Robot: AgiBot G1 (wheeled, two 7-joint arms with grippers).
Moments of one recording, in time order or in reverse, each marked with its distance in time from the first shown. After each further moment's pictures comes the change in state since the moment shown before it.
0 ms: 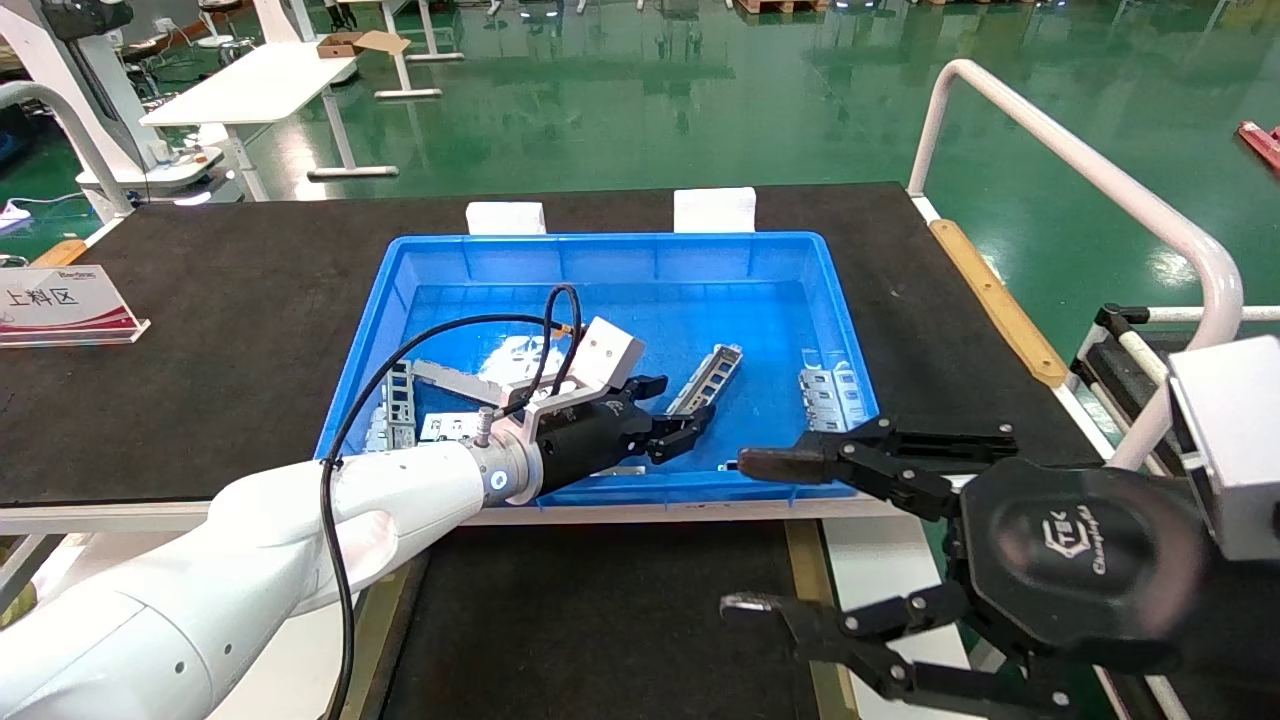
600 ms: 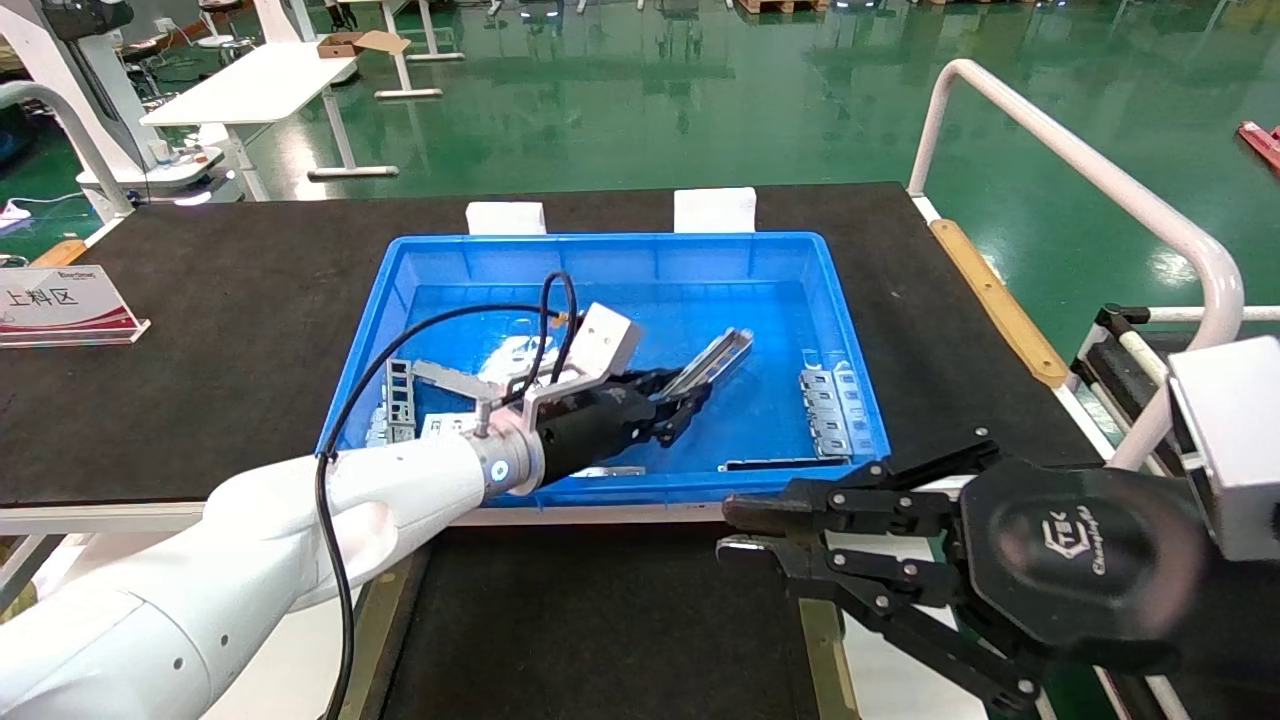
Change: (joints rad) left arm -0.018 -0.001 0.007 -0.009 -0.081 0.023 0.020; right arm 0.000 0.000 -0.001 0.000 0.001 0.000 -0.001
